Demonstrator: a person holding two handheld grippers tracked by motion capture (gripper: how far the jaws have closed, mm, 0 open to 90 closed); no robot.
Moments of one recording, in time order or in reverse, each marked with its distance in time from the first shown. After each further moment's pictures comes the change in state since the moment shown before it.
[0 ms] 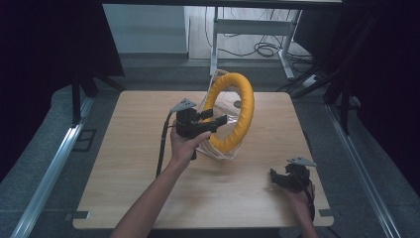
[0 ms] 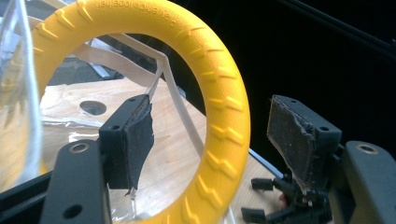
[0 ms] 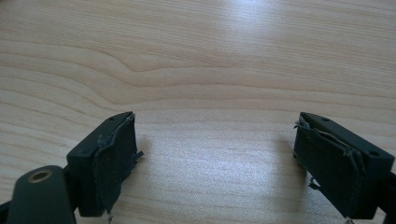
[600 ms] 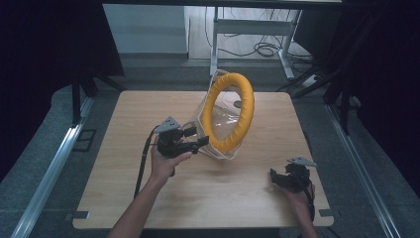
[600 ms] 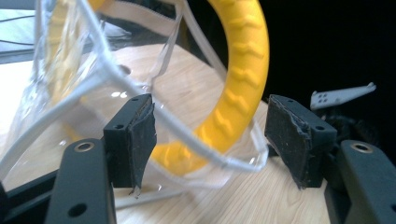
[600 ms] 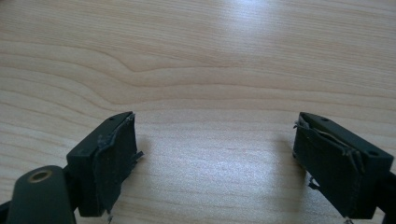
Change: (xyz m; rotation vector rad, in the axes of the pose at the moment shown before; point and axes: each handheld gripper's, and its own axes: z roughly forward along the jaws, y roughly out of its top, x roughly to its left) left arm 0.016 -0.045 -0.048 0.102 0.052 0.098; right arm 0.000 0.000 0.000 0.002 -0.004 0.001
